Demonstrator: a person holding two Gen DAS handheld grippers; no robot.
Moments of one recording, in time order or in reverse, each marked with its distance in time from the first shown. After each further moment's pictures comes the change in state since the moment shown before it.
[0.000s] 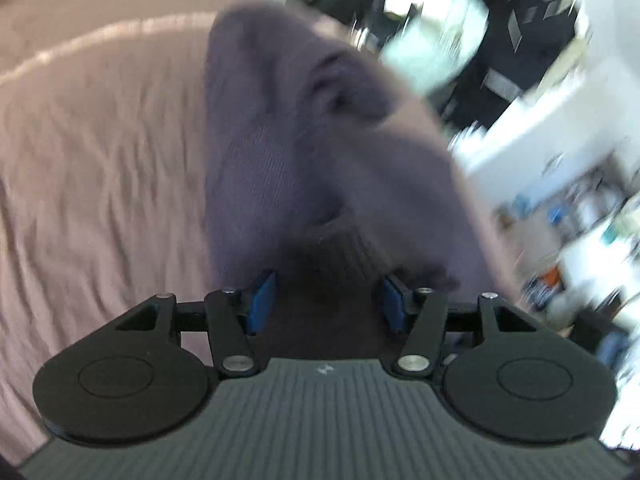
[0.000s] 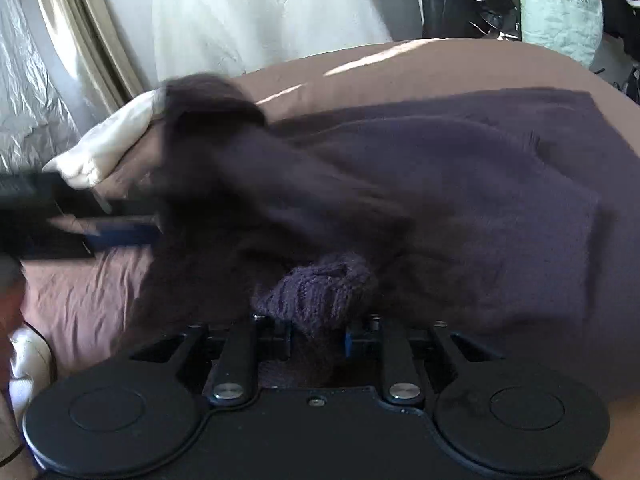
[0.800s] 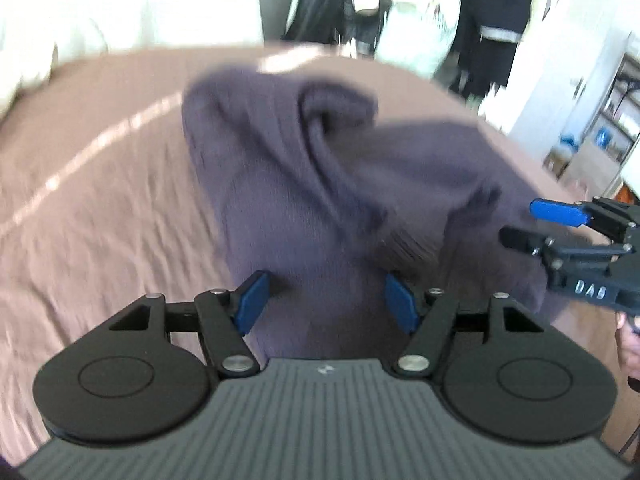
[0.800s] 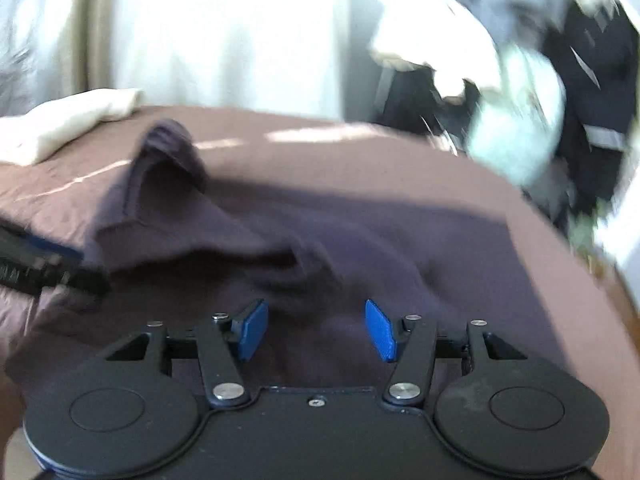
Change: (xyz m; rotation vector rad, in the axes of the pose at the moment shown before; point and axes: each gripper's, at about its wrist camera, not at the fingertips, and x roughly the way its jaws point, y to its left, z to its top) left arm -0.015 -0.030 -0.002 0.324 -0.138 0.160; right arm -0.039 0.010 0.027 -0.295 -0.189 -0.327
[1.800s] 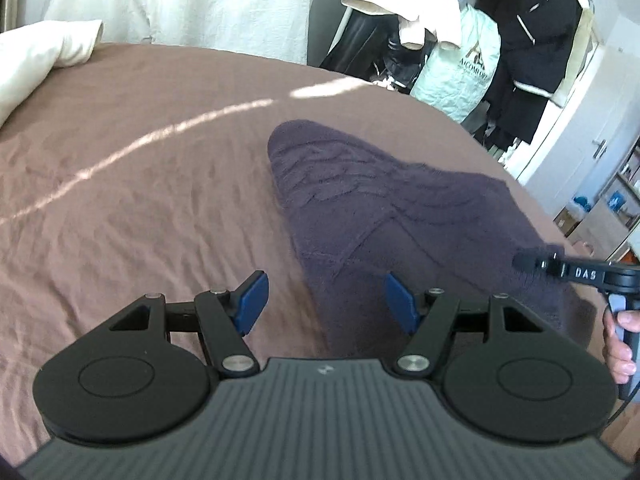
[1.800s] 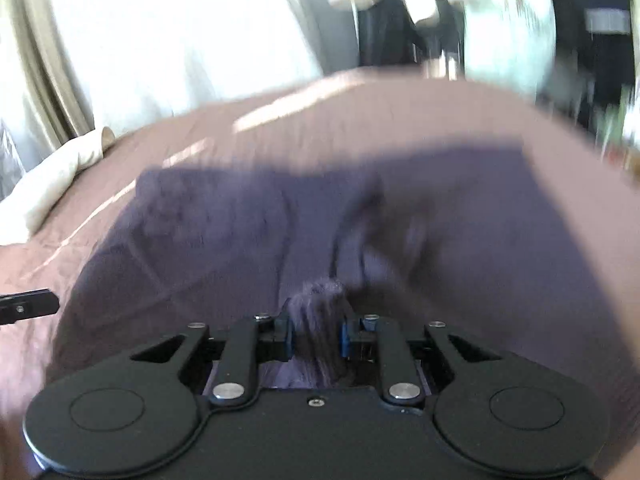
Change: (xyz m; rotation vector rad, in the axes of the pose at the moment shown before) left arm 0.007 0.038 0.015 -0.162 -0.051 0.028; right arm 0.054 -0.055 0.021 0.293 0.105 0.142
